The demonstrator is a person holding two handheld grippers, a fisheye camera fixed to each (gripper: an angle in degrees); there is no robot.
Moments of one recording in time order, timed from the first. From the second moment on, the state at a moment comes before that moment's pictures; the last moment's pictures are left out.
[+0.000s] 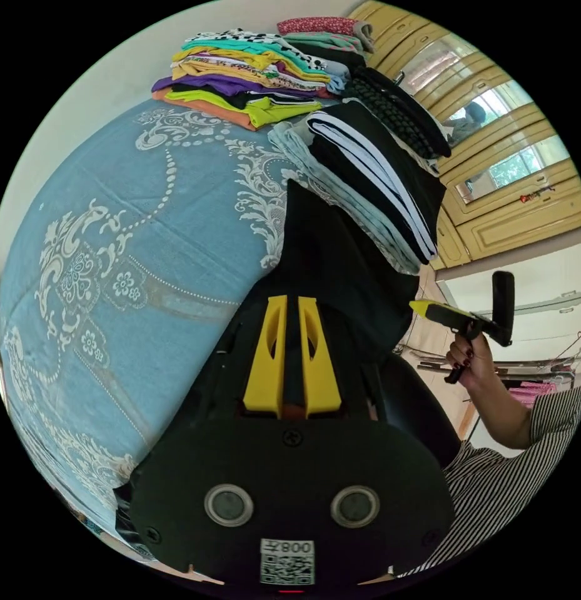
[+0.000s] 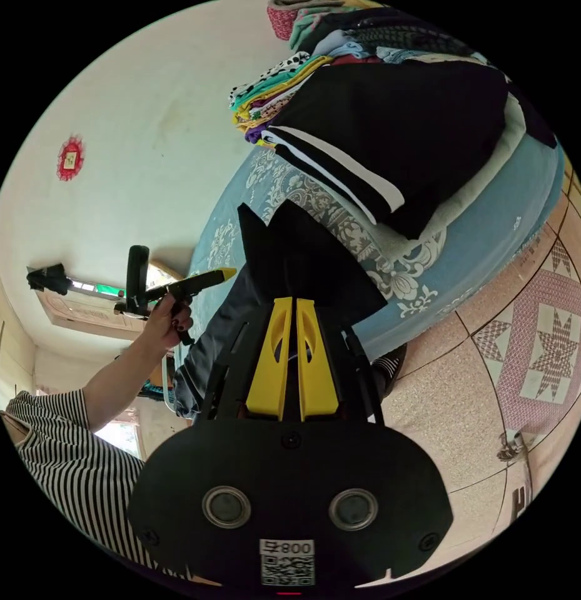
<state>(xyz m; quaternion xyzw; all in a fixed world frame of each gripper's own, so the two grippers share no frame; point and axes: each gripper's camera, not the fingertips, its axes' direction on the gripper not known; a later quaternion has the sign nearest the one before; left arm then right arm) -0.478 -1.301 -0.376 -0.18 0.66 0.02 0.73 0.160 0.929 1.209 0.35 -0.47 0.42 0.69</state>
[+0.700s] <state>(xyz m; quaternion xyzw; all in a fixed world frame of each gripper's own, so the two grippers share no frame) -0.437 -1.496 -0.329 -0.19 0.74 -0.01 0.65 0.201 0.998 1.334 0.37 -0.52 0.40 0.65</state>
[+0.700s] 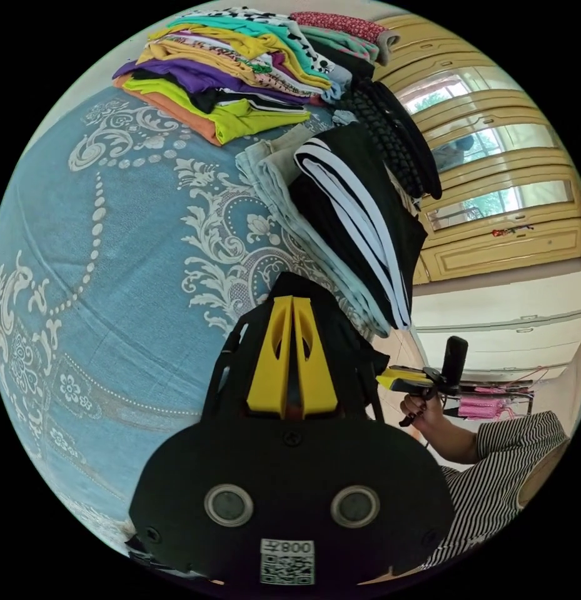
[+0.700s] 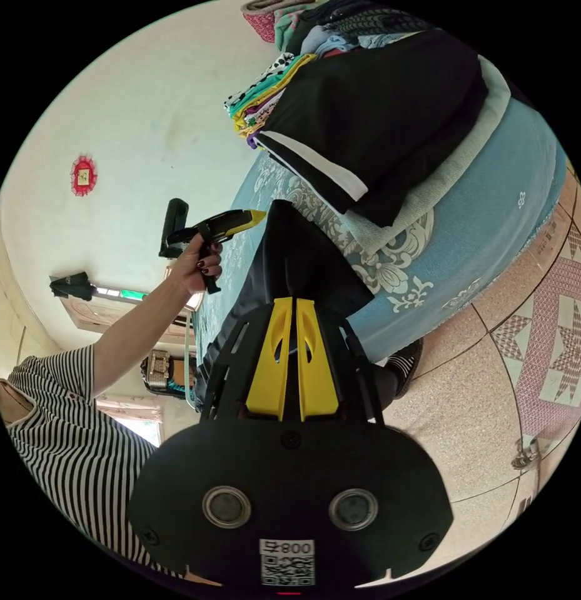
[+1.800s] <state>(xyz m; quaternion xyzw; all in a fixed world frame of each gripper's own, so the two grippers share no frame) -0.439 -1.606 -0.389 -0.14 0.69 0.05 0.71 0.216 1.070 1.448 0.37 -0.55 0.43 0.61</state>
